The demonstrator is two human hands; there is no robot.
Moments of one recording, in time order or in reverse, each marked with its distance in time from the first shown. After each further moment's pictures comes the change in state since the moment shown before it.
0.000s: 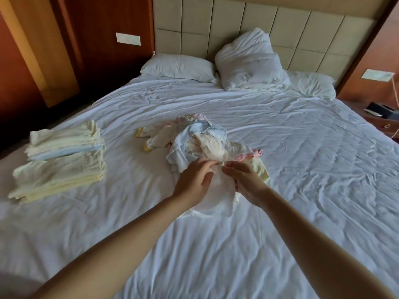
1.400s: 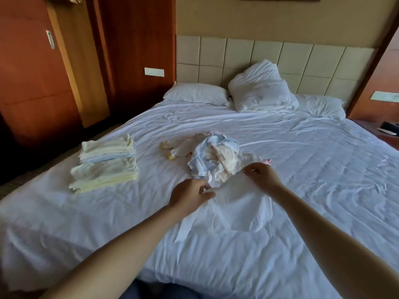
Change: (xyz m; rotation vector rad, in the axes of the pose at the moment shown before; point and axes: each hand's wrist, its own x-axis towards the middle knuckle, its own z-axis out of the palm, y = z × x) left_hand -0.094 0.040 -0.071 0.238 -0.053 -0.216; right_hand -0.068 -0.028 0.010 -0.725 0.308 -0.261
